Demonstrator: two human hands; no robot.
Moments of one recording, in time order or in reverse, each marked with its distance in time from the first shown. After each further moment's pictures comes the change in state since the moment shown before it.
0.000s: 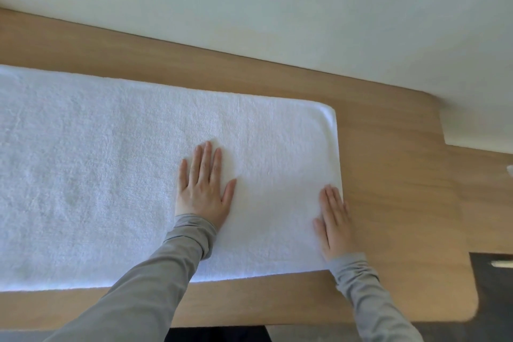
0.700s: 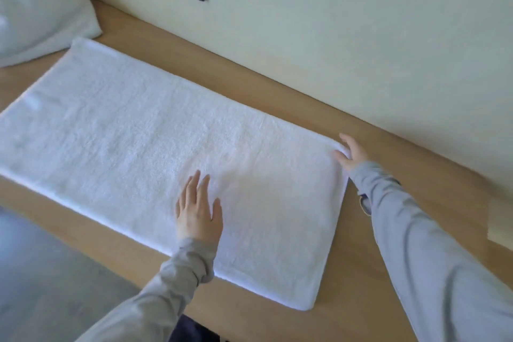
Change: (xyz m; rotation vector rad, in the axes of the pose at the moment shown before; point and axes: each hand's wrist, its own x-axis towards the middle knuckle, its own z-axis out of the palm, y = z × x) left_hand -0.058 0.077 -0.018 -0.397 0.288 -0.601; right_hand 0.234 0.038 -0.098 0.350 -0.188 -0.084
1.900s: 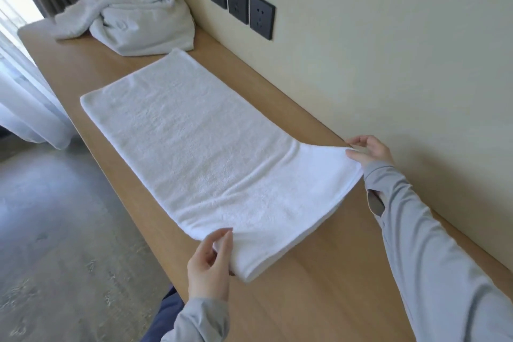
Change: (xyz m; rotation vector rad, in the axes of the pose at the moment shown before) left_hand -0.128 0.110 -0.024 -1.076 0.324 -0.718; right_hand 0.018 -0.065 -0.057 0.513 -0.028 -0.286
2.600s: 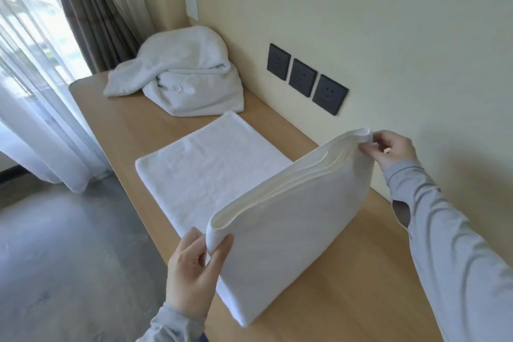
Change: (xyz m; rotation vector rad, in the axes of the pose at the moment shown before) left_hand 0.185 0.141 -0.119 0.243 -0.030 0.644; right_hand 0.081 -0.175 0.156 -0.282 0.092 -0.280
